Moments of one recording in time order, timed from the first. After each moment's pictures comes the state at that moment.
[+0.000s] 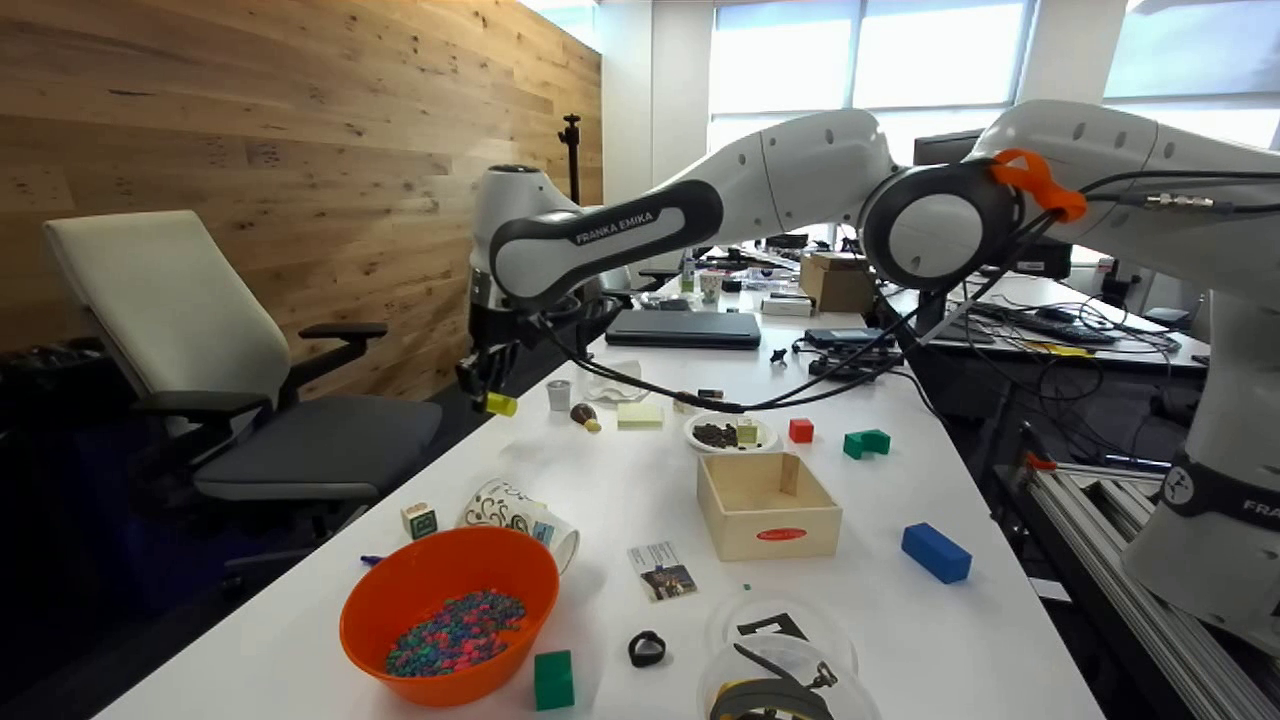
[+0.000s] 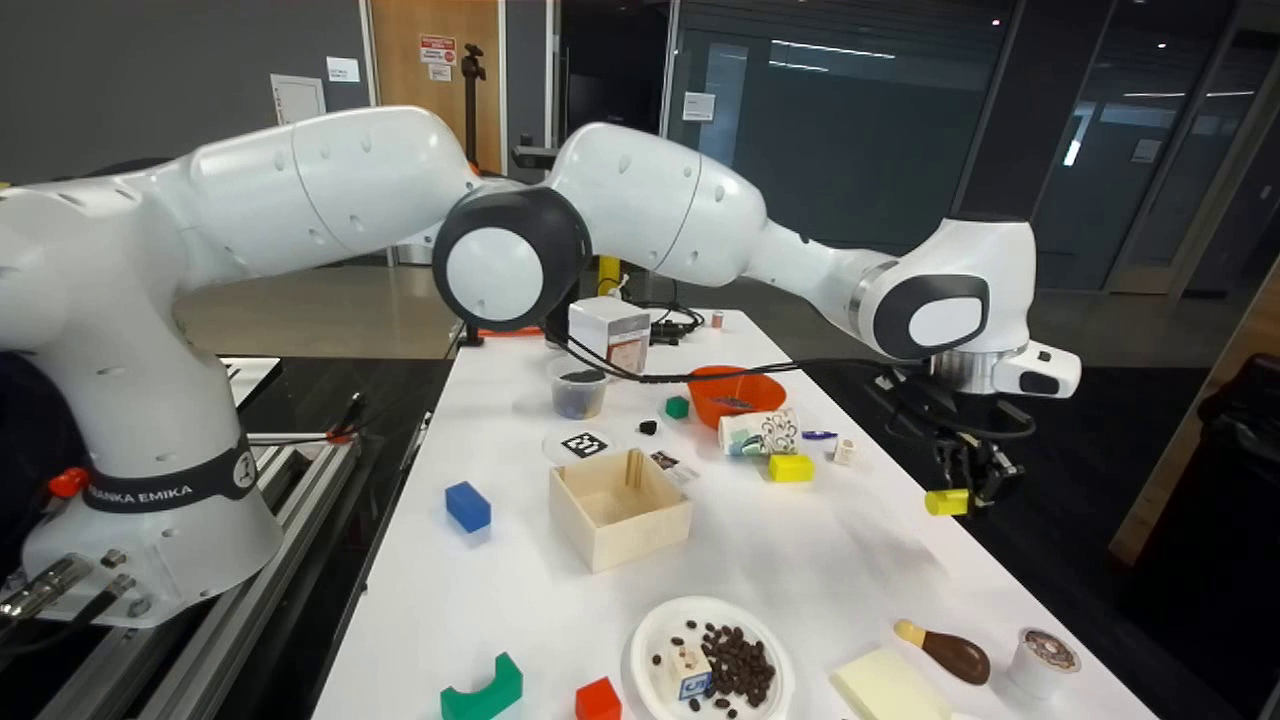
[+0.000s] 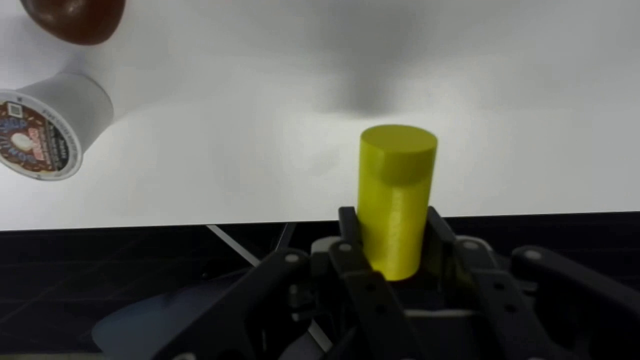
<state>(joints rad) -0.05 1.23 -0.02 -0.62 -0.07 2.14 0.06</state>
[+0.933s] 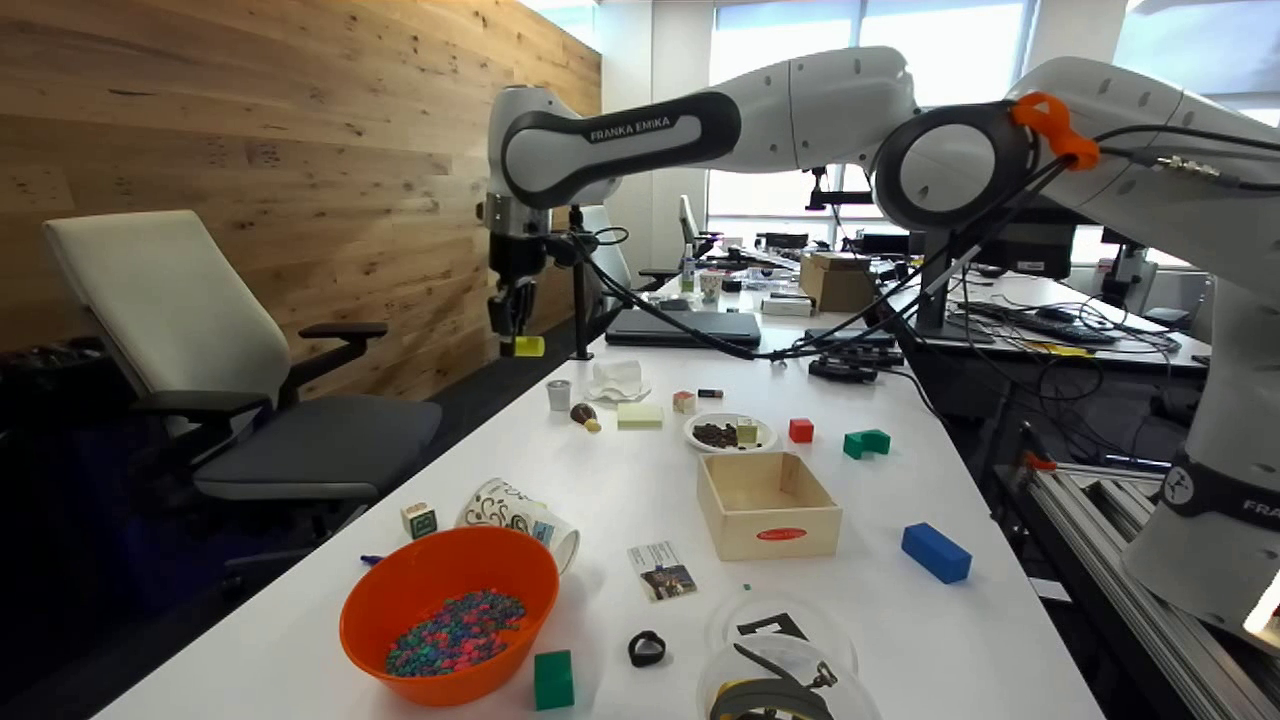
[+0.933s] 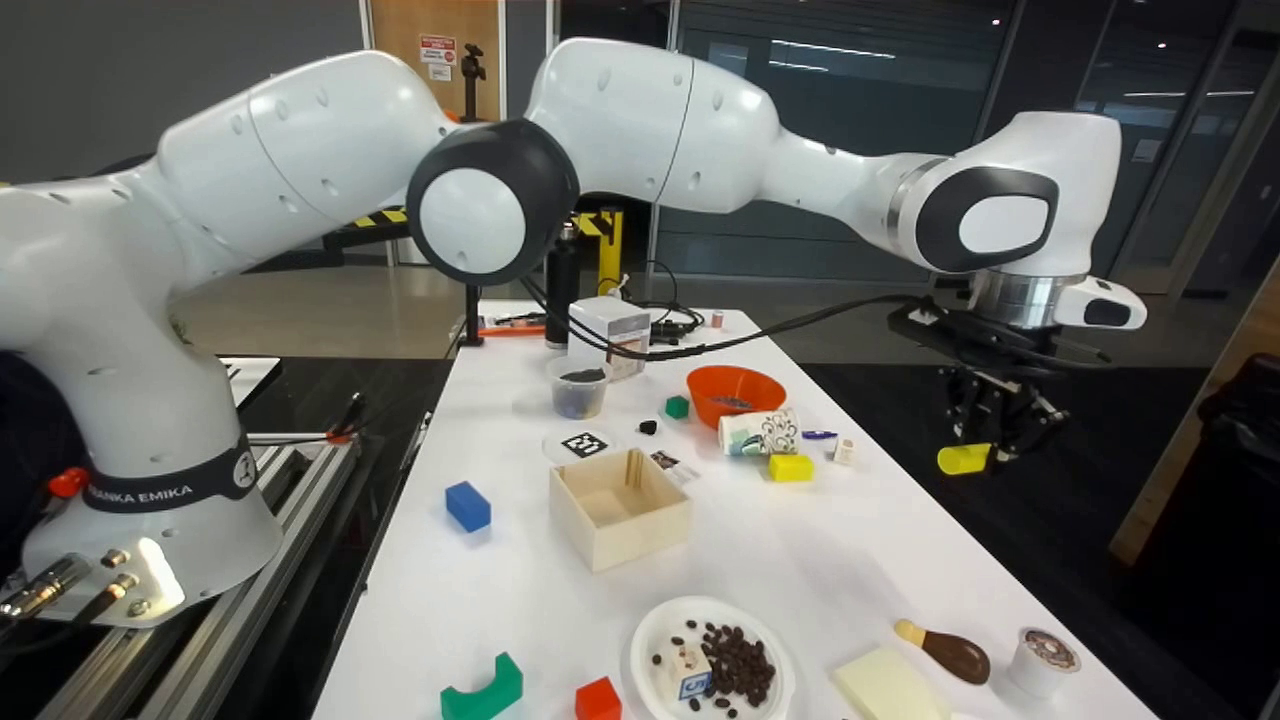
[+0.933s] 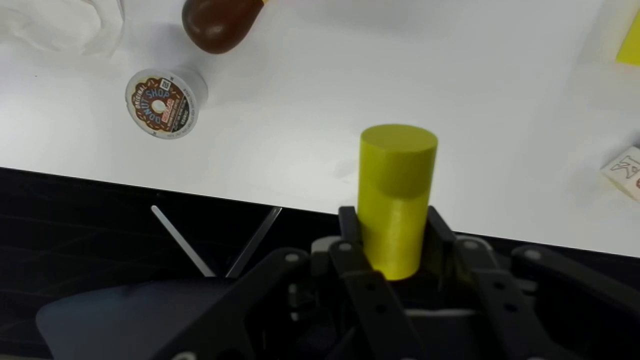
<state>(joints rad) -0.12 1.09 0.06 -0.63 -0.07 1.89 -0.22</state>
